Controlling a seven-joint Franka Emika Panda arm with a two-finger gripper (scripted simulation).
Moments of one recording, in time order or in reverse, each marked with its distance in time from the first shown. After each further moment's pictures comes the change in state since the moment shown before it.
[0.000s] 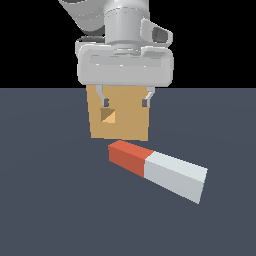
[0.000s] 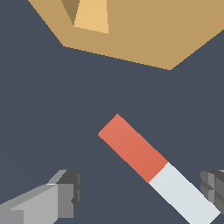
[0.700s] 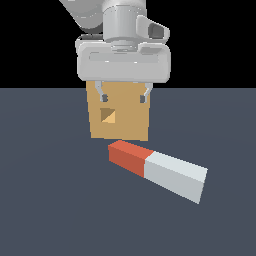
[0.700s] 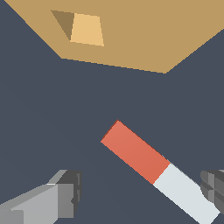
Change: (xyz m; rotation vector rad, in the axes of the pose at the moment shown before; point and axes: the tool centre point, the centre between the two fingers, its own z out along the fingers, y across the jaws) arm 0.011 -0.004 -0.008 0.002 0.002 0.077
